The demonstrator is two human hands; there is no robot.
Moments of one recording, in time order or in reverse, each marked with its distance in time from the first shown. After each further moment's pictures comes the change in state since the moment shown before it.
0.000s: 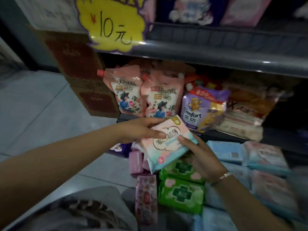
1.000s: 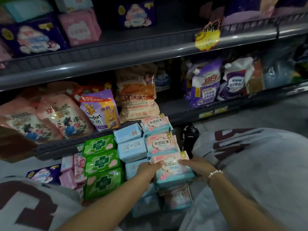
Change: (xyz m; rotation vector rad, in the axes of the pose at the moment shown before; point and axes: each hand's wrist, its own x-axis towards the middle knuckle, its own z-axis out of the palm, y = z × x) left_hand 0.114 -0.063 0.364 -0.216 0.334 -0.329; right_hand -0.194 0.077 -0.293 -0.143 0.481 0.370
